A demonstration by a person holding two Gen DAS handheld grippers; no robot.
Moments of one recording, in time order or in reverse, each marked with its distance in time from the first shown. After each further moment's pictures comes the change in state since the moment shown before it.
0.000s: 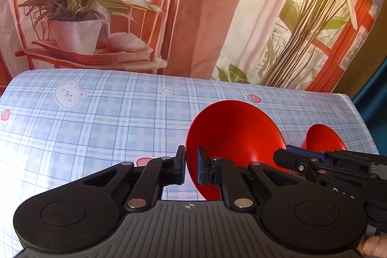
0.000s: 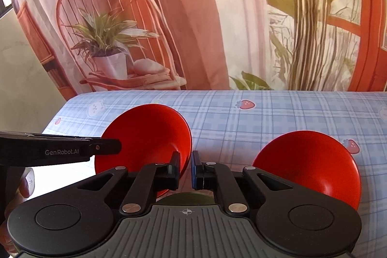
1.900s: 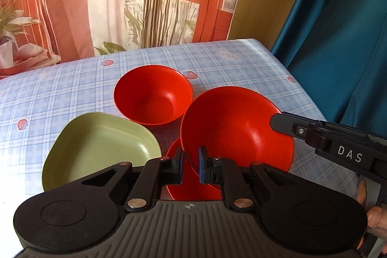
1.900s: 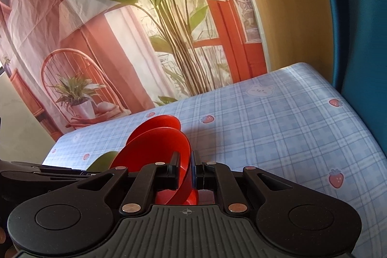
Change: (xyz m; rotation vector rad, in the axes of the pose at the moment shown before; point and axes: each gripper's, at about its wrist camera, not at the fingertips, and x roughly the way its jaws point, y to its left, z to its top) left arm -0.055 -0.210 -0.086 0.224 0.068 -0.137; right arm -0.208 -0.153 -0.094 0.212 -0.188 -0.060
